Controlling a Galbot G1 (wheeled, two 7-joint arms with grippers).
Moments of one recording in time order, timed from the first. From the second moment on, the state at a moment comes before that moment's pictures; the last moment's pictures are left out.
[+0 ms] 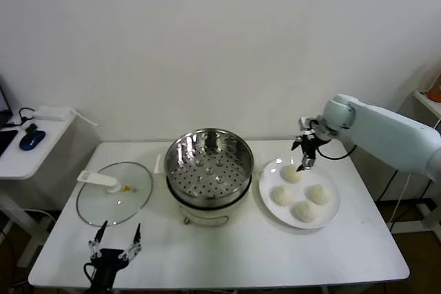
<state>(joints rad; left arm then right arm) 1.75 -1.46 -0.70 -1.96 0.00 -0.17 0.04 0.38 0.96 -1.27 0.91 0.29 -0.18 -1.07</state>
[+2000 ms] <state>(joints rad) 1.71 -1.44 -0.70 -1.86 0.01 -0.22 0.04 0.19 1.16 -1.09 0.55 0.01 -0.05 -1.07</state>
